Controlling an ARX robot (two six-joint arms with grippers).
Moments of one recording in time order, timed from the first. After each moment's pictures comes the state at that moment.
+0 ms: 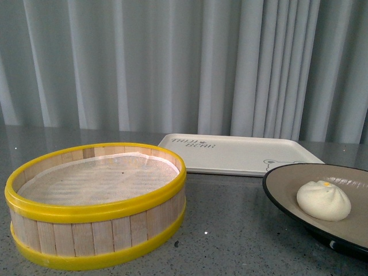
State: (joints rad) left arm 0.00 0.72 0.06 0.65 0.00 0.00; right arm 0.00 0.00 0.01 0.00 0.00 -0.01
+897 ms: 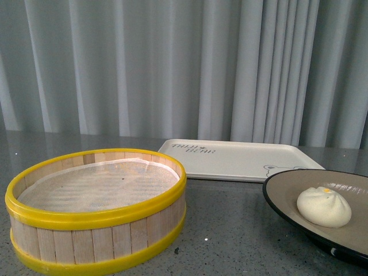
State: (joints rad) left arm 0.00 0.27 0.03 0.27 0.00 0.00; right arm 0.00 0.00 0.01 0.00 0.00 -0.01
